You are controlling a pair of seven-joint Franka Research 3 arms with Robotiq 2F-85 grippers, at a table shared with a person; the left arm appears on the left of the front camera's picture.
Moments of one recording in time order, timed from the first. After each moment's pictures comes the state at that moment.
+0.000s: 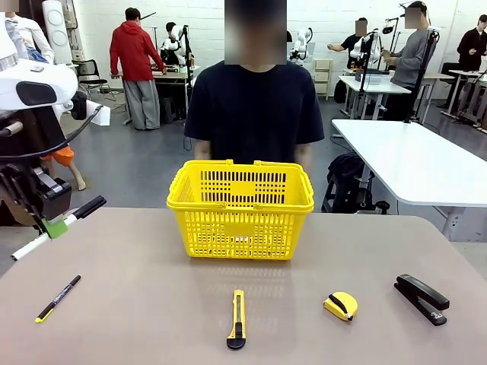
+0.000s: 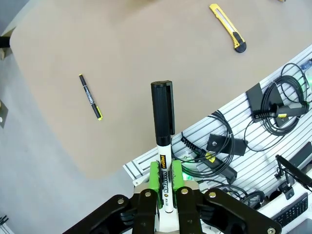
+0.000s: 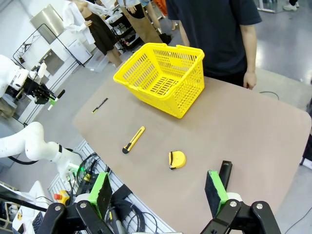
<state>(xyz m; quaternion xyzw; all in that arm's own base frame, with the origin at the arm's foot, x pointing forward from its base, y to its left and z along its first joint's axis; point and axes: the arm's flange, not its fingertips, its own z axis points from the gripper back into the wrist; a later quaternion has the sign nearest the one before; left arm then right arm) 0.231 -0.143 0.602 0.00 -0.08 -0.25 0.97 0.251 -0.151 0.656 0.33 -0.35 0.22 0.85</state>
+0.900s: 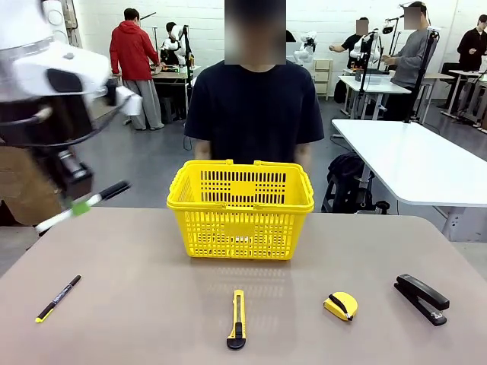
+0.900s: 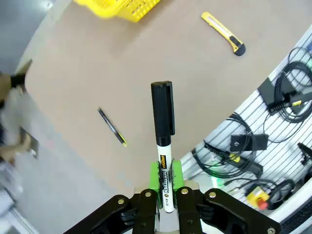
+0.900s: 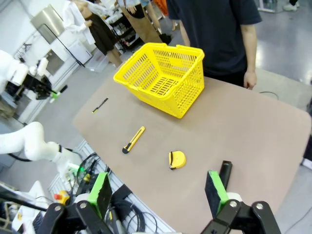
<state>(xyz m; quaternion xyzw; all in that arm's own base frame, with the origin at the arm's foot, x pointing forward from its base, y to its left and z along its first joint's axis) 0.265 -0.190 0.624 0.05 -0.09 -0.37 0.92 0.251 -0.151 0.656 0.33 -0.35 0.22 0.85</state>
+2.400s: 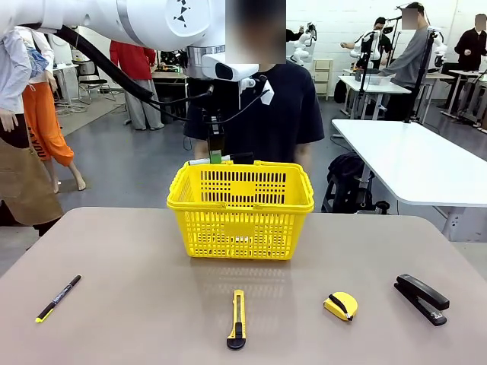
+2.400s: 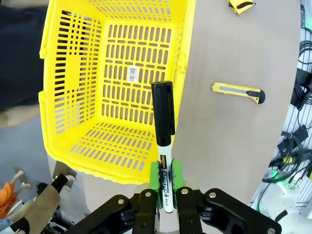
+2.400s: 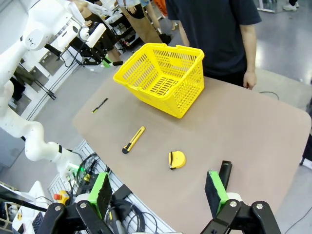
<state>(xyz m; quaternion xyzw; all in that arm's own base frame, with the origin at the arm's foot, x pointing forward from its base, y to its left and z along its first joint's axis) 0.478 -0.342 0.614 0.04 -0.08 -0.63 0.77 0.251 -0.152 0.657 0.33 -0.35 0.22 0.85</state>
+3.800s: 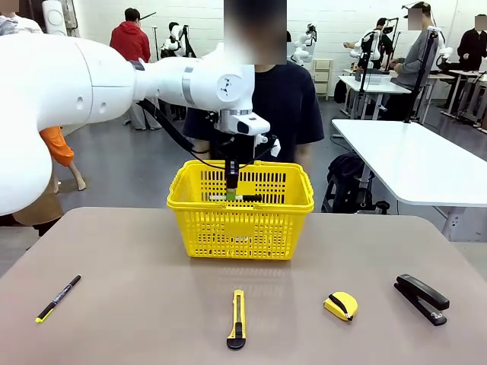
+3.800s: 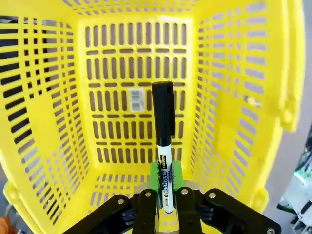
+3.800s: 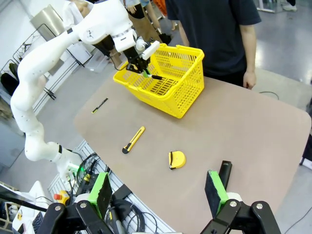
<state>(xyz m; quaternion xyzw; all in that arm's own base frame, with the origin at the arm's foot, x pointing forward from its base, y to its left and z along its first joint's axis) 0.608 -0.382 0.469 -0.01 0.02 -0.68 0.73 0.251 -0.152 0.657 0.33 -0.35 0.22 0.85</state>
